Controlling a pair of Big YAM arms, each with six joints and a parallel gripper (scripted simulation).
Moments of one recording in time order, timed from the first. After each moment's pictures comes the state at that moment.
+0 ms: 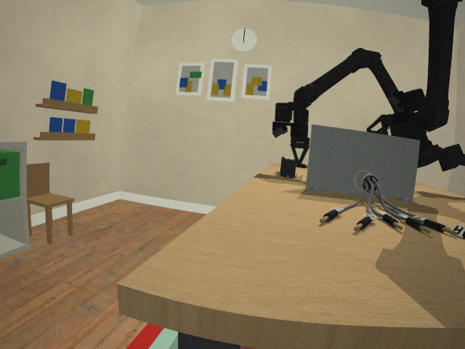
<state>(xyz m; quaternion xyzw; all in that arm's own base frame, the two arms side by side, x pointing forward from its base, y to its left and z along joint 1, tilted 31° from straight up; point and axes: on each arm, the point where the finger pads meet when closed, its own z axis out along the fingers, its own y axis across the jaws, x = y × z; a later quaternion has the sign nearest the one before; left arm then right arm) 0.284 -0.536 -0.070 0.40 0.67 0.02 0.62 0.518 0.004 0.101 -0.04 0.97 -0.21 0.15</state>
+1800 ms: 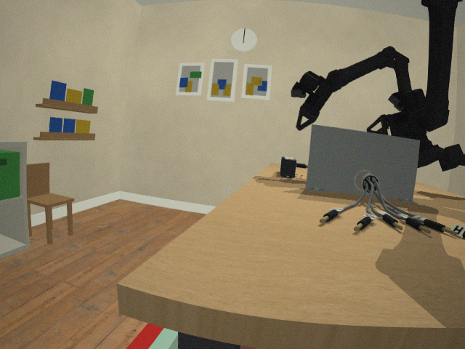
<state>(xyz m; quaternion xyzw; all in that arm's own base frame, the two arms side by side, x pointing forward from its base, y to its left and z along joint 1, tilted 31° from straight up) 0.284 -0.536 -0.070 0.40 0.67 0.02 0.62 0.483 0.040 0.221 -0.04 0.88 -0.19 0.43</state>
